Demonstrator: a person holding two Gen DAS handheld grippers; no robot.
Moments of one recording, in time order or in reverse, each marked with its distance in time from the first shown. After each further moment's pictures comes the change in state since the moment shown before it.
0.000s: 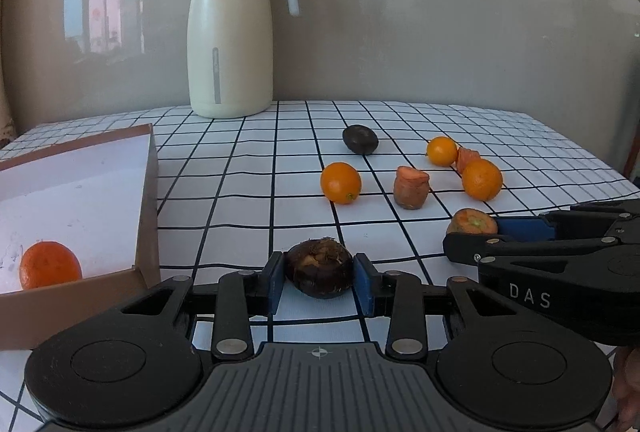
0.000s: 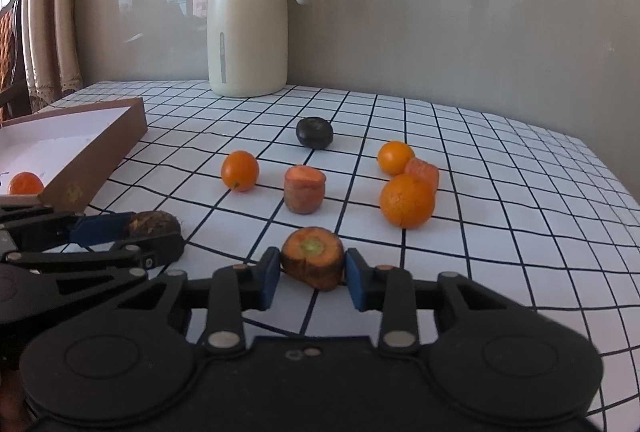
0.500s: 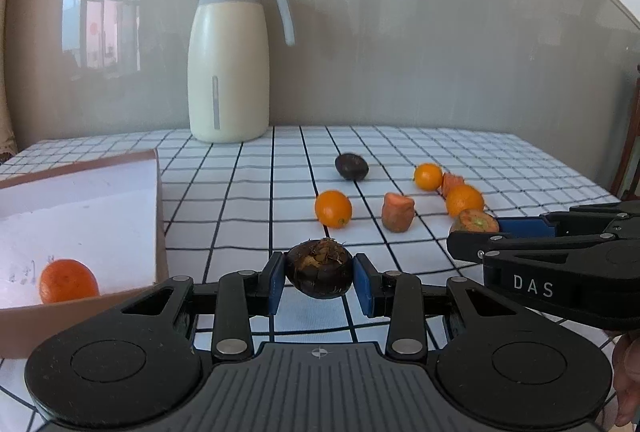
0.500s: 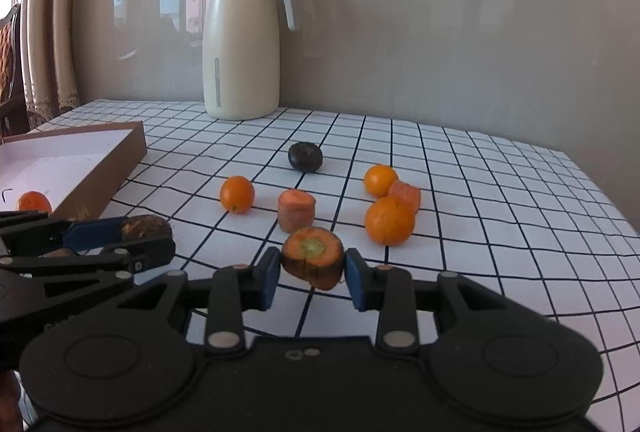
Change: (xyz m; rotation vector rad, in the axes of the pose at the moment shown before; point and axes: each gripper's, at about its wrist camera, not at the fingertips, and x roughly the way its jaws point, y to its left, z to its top) left arm -0.025 0.002 0.005 0.002 -0.073 -0.017; right arm -0.024 0.002 0.006 0.005 -0.055 -0.026
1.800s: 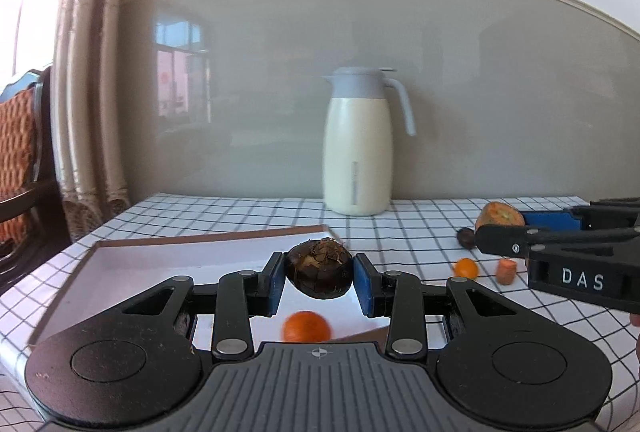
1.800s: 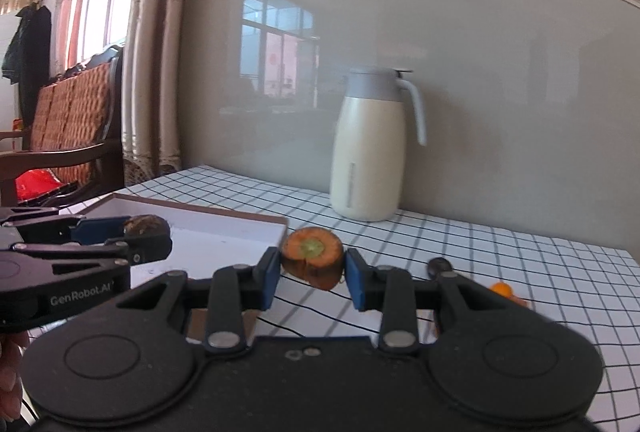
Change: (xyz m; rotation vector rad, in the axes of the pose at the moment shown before) left arm -0.107 0.111 0.019 -0.028 -0.174 0.223; right arm -0.056 0.107 0.042 -0.115 -0.217 0.225
